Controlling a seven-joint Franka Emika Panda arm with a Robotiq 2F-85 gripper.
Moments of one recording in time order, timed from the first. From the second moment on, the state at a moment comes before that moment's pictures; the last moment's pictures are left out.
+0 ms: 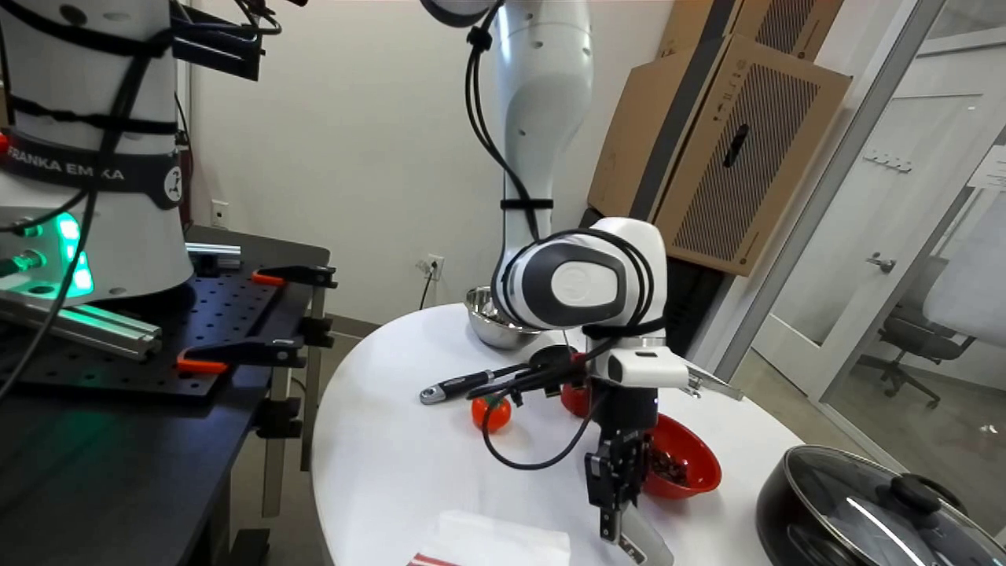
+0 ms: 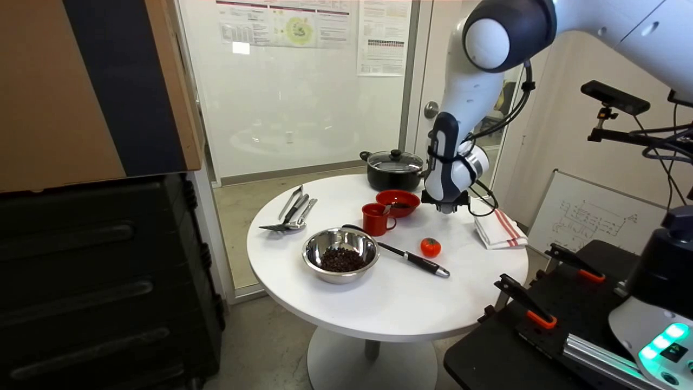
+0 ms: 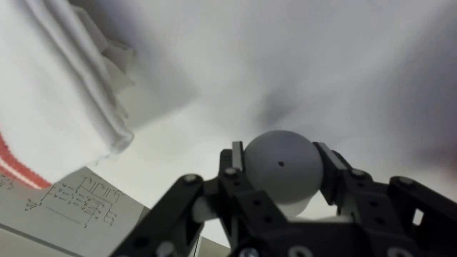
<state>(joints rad) 0.32 1.01 -0.57 -1.99 0.05 3.06 0.93</state>
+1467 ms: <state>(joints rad) -0.12 0.70 -0.13 -1.93 0.13 1.93 0.32</state>
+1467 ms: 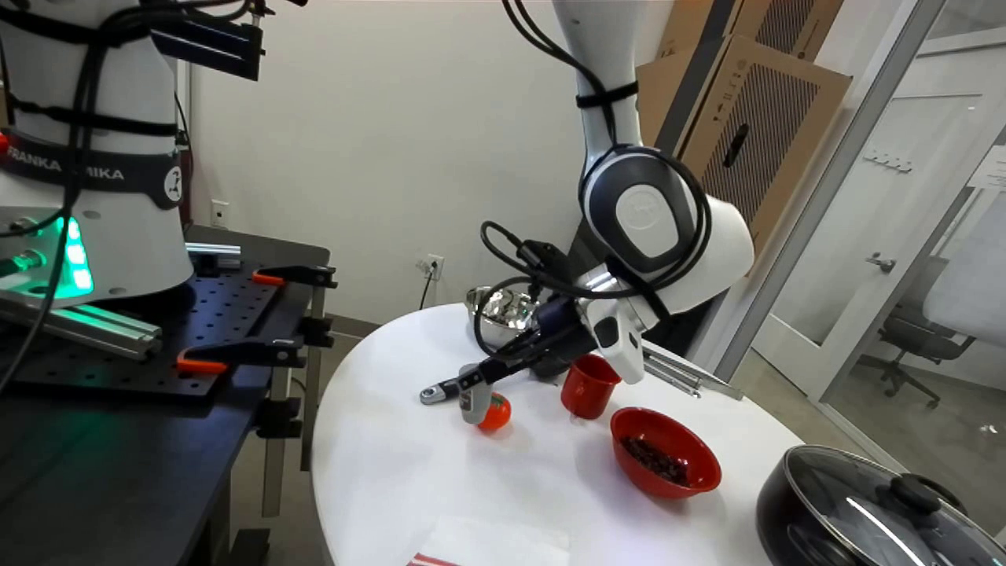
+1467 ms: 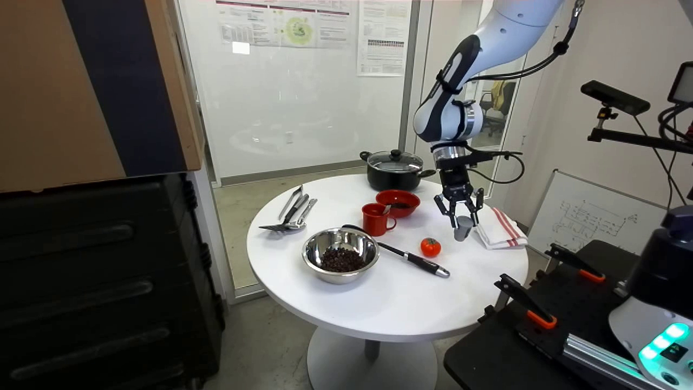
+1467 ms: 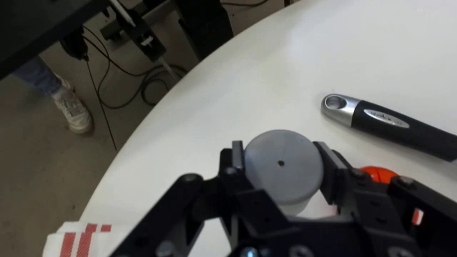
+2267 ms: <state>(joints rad) -0.16 0.85 -0.15 -1.72 0.17 1.74 0.34</state>
